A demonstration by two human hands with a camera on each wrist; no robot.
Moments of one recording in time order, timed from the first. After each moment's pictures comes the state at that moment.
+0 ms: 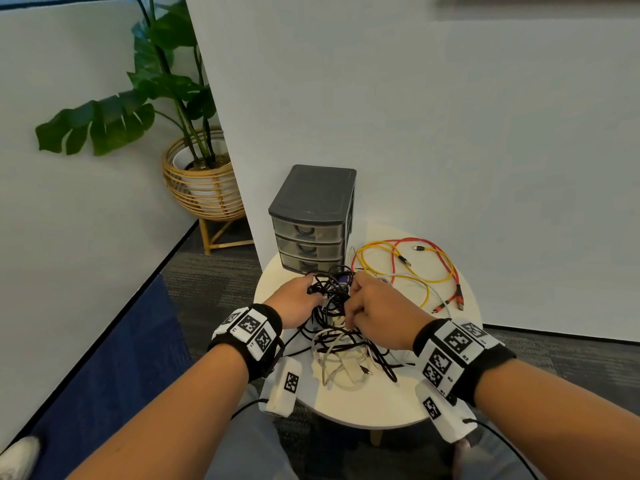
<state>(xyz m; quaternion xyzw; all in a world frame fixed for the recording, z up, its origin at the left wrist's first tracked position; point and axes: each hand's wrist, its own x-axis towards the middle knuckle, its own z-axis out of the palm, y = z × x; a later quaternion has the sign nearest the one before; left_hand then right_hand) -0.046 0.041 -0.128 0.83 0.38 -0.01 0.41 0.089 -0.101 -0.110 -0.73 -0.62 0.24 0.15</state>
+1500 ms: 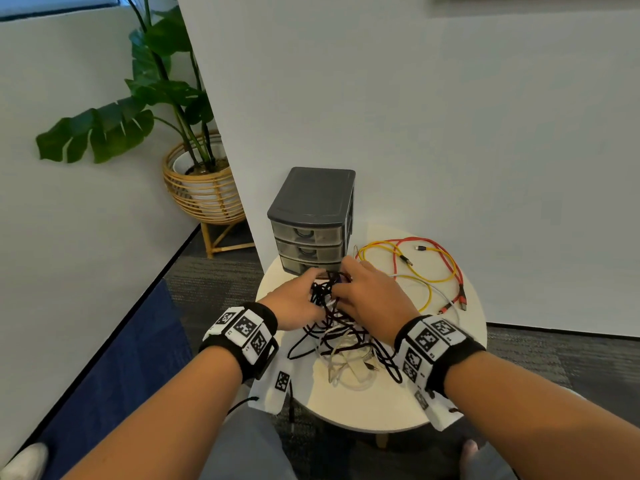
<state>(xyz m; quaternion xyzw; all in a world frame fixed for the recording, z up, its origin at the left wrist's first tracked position) -0.048 0.051 -0.124 0.85 0.31 -0.05 0.41 0.090 -0.076 -0.127 -0.72 -0.68 -0.04 0.11</state>
